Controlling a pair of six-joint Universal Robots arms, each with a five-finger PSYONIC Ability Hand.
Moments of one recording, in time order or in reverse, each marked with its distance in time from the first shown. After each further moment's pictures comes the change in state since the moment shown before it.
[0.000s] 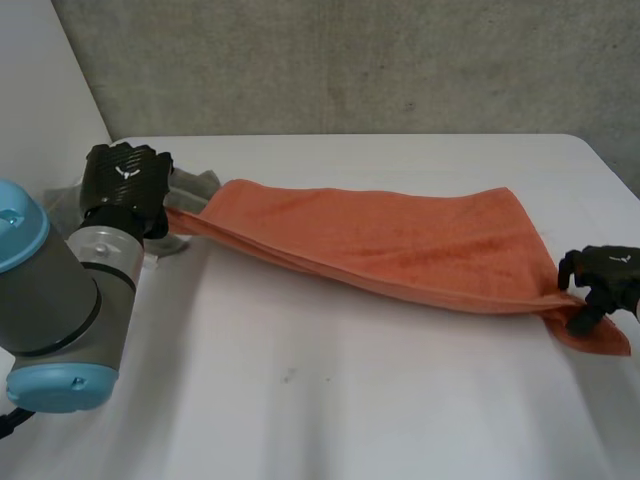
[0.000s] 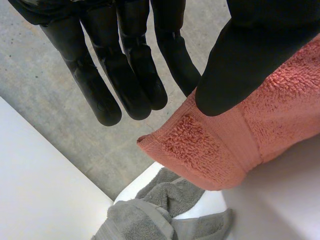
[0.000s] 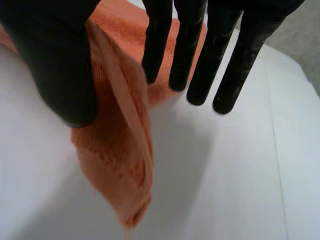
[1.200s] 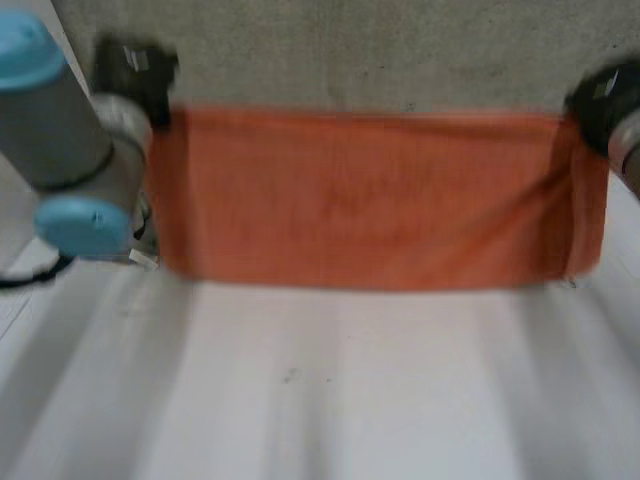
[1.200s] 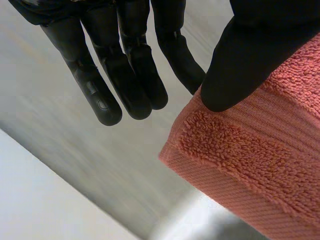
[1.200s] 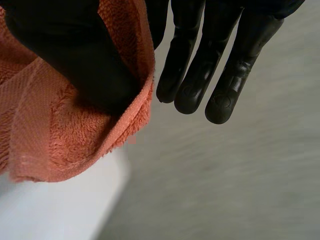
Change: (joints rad) left arm 0.017 -0.315 0.740 -0.335 0.034 0.107; right arm 0.277 0.157 -0.732 0.101 0.299 -0.487; left_hand 0.000 0.000 0.000 0.000 0.000; right_hand 0.450 0.559 0.548 0.563 0.529
